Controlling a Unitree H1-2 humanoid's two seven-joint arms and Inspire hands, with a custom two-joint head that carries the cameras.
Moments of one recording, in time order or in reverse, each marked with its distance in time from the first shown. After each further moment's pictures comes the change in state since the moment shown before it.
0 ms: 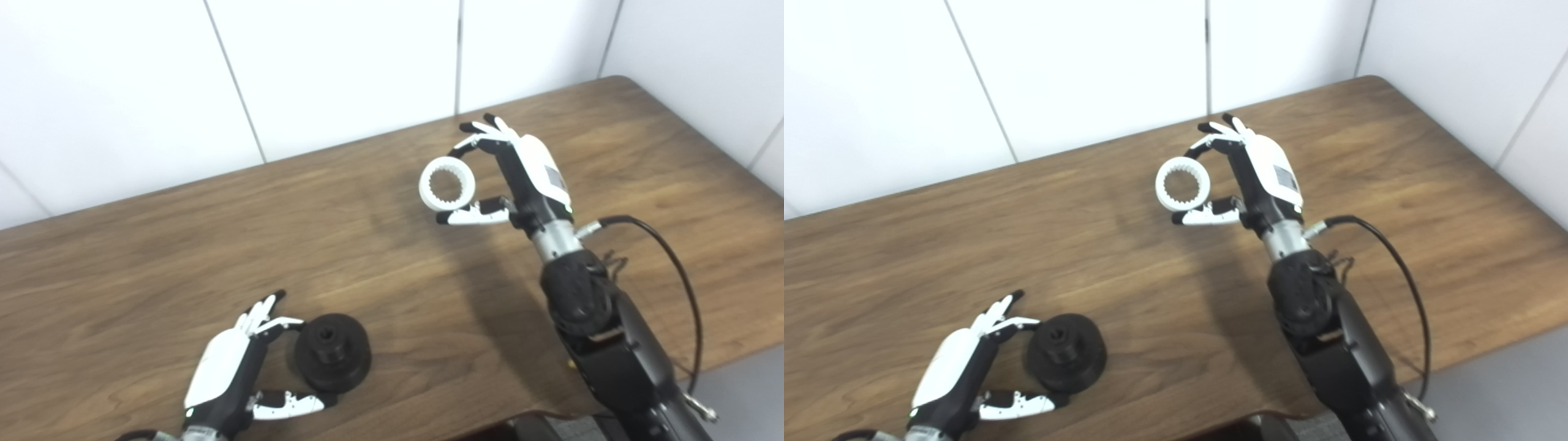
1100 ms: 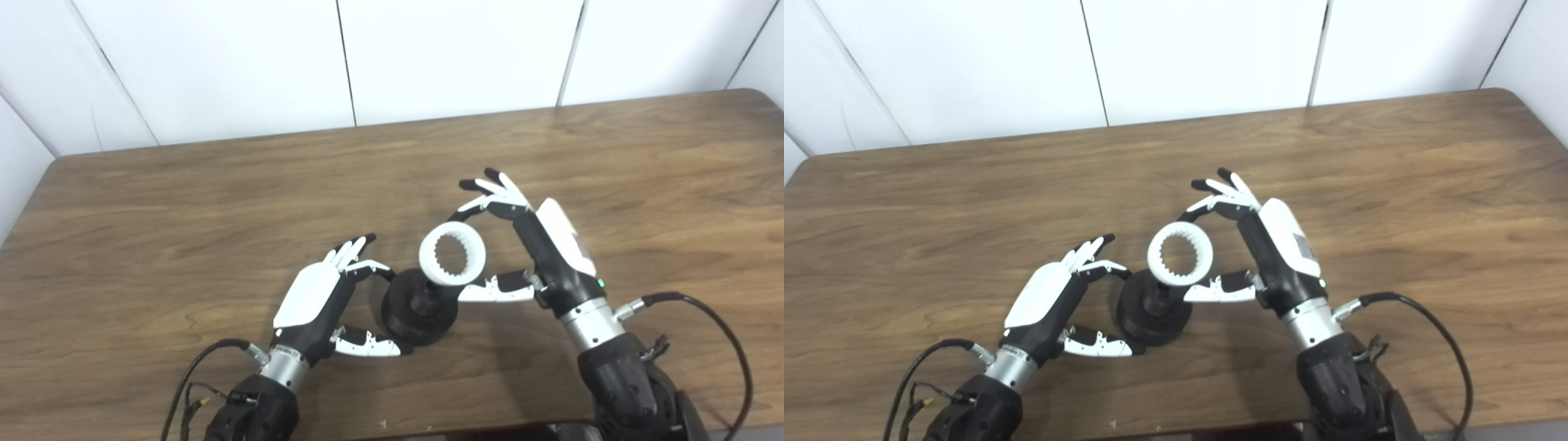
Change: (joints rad) left arm -0.026 -0.076 -0.020 -0.027 0.074 0.043 -0.004; right arm 0.166 0.105 0.179 -0.161 0.031 -0.067 0.164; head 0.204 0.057
